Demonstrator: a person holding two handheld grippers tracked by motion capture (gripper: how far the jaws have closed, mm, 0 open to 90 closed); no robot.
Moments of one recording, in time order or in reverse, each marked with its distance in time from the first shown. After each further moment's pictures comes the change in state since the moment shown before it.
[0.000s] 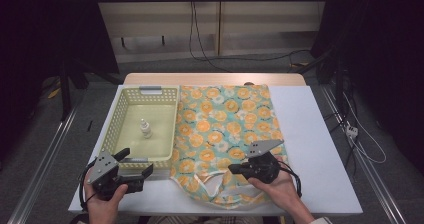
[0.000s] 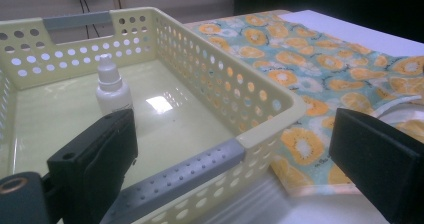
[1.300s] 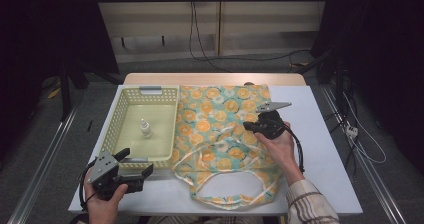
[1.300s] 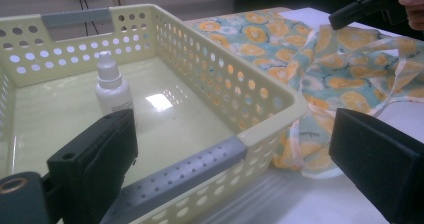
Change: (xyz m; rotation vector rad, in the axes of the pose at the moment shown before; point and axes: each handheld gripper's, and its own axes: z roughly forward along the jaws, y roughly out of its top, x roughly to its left) left arm 0.001 0.000 0.001 0.009 -0.002 -0.008; right arm -0.110 0.023 0.009 -0.049 -0.295 0.167
